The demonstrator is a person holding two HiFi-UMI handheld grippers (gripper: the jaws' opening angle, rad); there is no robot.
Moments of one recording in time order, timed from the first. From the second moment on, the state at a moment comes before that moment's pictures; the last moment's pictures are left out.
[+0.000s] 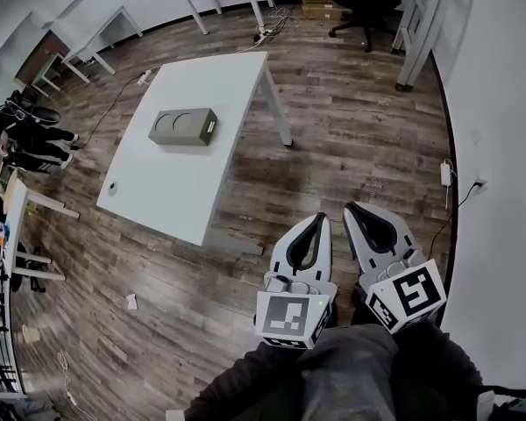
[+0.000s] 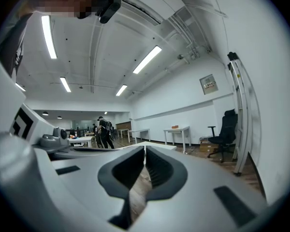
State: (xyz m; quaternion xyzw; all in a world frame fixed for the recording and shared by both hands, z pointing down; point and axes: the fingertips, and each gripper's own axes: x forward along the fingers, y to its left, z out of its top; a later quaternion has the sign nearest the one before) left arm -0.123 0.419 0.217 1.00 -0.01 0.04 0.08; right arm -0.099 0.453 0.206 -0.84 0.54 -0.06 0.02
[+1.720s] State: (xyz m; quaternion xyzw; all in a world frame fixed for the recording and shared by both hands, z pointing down) left arm 0.193 0.346 0.253 0.99 -0.08 0.10 0.10; right arm 0.224 0.382 0.247 -0.80 0.58 -0.12 0.04
